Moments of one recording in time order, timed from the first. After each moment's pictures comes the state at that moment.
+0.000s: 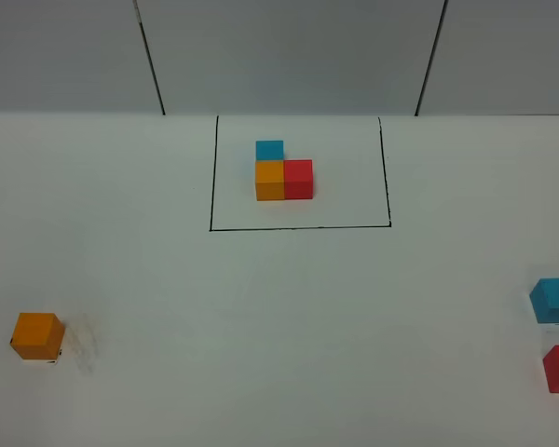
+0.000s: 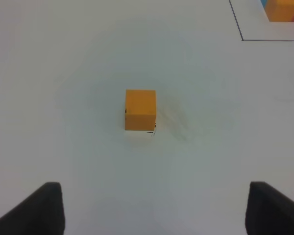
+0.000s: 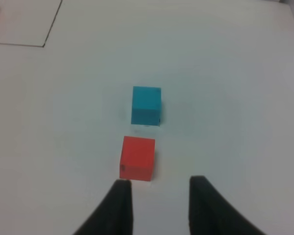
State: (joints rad) left arm 0.03 -0.01 -0.50 -0.05 1.08 0.01; right arm 0.01 0.01 -0.50 -0.08 1.07 -0.02
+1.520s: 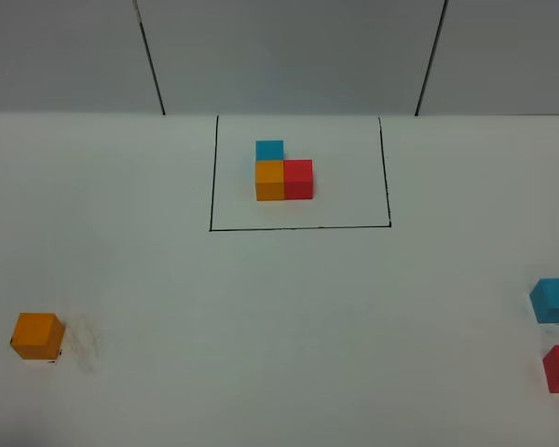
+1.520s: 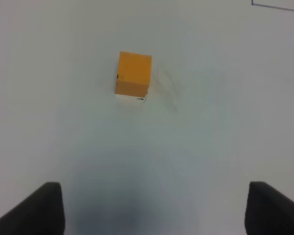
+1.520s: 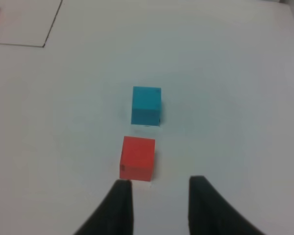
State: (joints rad) left arm 0.03 0.38 -0.63 -0.06 1.09 -0.11; right arm 0.01 0.01 -0.50 -0.08 1.07 -0.02
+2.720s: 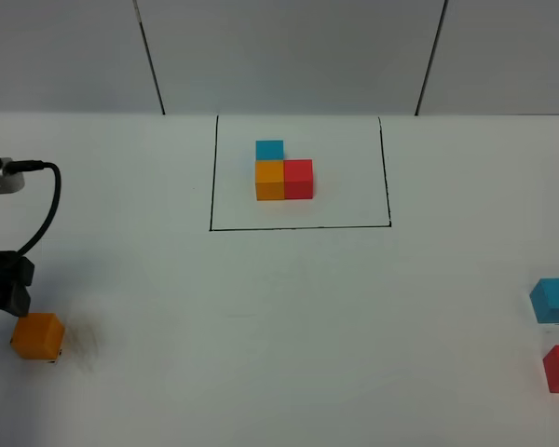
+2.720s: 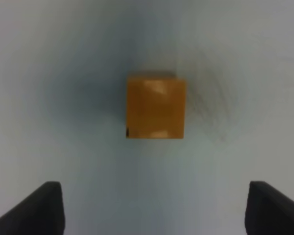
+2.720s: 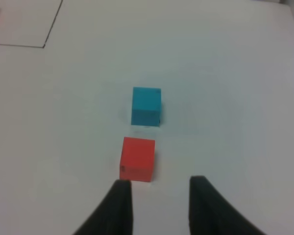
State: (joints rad) left arm 0.03 1.44 -0.90 -0.05 0.84 0.03; right arm 0.01 0.01 -0.50 -0.08 1.07 -0.02
